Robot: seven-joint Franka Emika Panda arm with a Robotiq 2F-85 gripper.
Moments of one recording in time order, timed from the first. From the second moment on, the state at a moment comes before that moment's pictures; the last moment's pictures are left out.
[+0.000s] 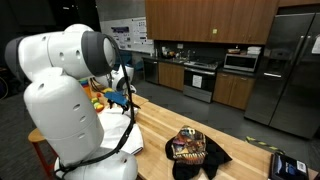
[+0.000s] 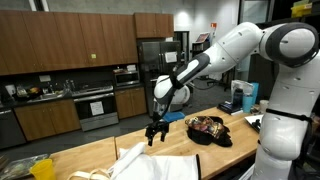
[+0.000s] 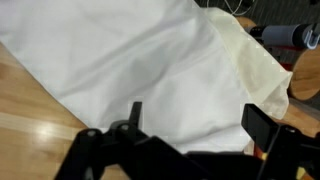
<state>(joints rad) 0.31 -0.12 0.29 -2.39 0.53 2.31 -0.04</state>
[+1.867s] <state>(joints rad) 0.30 0.15 0.28 -2.30 0.46 2.87 0.44</state>
